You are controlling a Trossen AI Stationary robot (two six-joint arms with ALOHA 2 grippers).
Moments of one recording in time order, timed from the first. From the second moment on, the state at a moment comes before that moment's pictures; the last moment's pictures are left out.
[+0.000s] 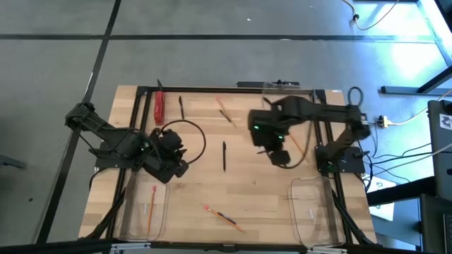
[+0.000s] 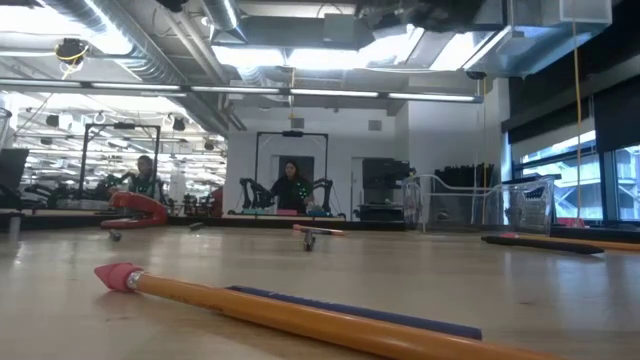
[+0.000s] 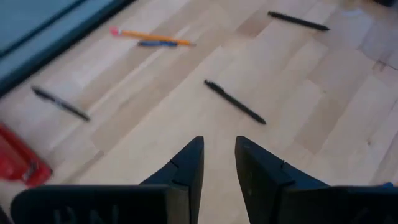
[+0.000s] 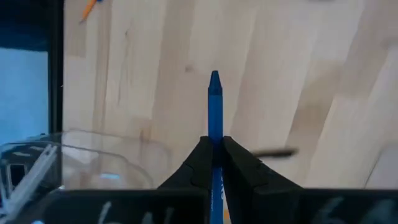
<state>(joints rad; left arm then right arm) -0.50 1.33 1.40 -1.28 -0.70 -1.14 0.02 1.69 1.84 -1.57 -0.21 -0.11</state>
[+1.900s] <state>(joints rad) -0.55 1.37 1.40 -0.50 -0.43 -0.47 0.78 1.21 0.65 -0.75 -0.09 0.94</state>
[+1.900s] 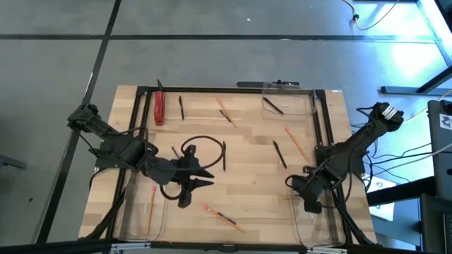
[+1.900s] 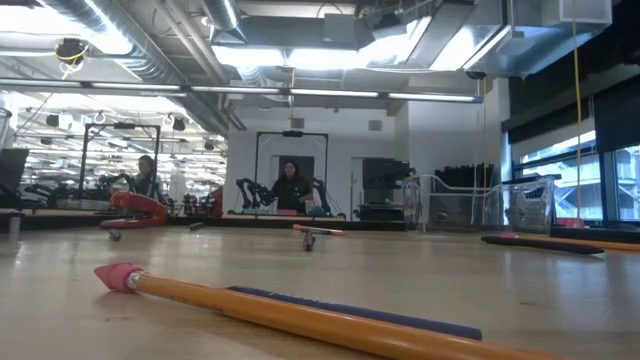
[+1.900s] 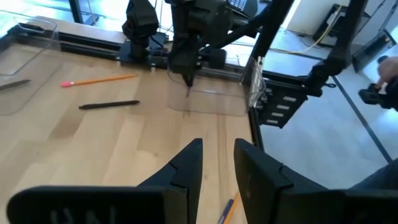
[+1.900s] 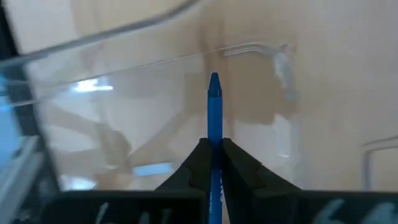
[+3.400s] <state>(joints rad) -0.57 1.37 1.40 -0.49 -0.43 -0.47 0.77 1.21 0.61 -0.73 -0.07 0.94</state>
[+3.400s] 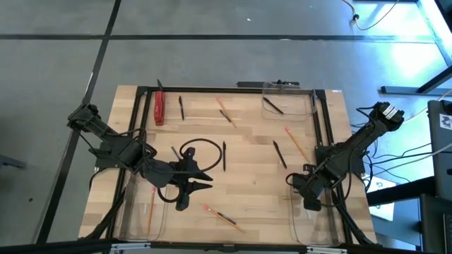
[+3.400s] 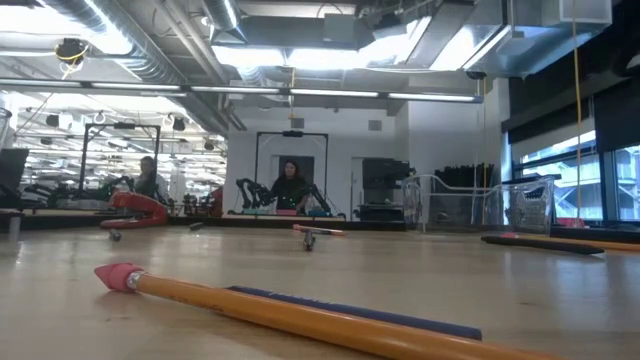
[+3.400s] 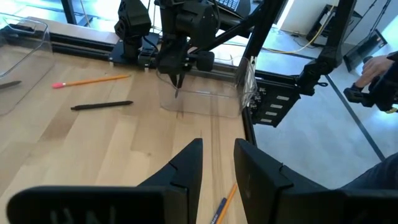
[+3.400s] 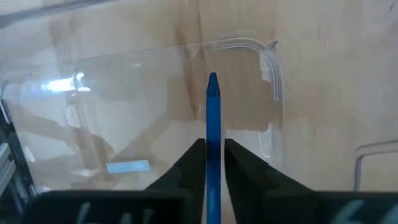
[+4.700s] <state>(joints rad) -0.57 1.37 1.40 -0.50 -0.43 -0.49 0.78 1.21 0.74 -0.74 -0.11 0.93</state>
